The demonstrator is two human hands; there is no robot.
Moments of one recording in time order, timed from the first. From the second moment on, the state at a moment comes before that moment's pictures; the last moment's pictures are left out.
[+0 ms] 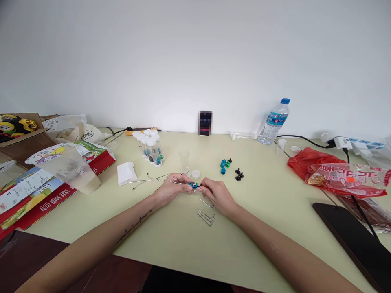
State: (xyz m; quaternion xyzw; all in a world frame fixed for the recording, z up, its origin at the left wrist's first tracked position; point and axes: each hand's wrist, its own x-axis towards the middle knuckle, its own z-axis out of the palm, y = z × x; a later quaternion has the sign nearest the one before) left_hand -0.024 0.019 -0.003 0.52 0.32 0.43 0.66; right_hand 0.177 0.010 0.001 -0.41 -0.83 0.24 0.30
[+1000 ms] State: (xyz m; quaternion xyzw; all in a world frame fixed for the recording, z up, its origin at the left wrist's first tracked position) left_hand -0.026 0.020 -0.003 0.51 0.32 0.44 0.66; right_hand 0.175 0.008 0.002 -0.41 -0.82 0.26 0.32
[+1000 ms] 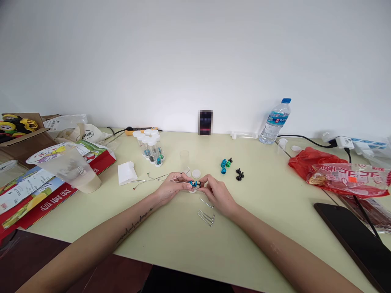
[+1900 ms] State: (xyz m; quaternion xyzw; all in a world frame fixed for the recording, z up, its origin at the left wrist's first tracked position) left_hand -0.026 0.021 -0.006 0.52 0.31 0.43 0.66; right_hand 0.175 0.009 0.002 -0.42 -0.82 0.22 0.31
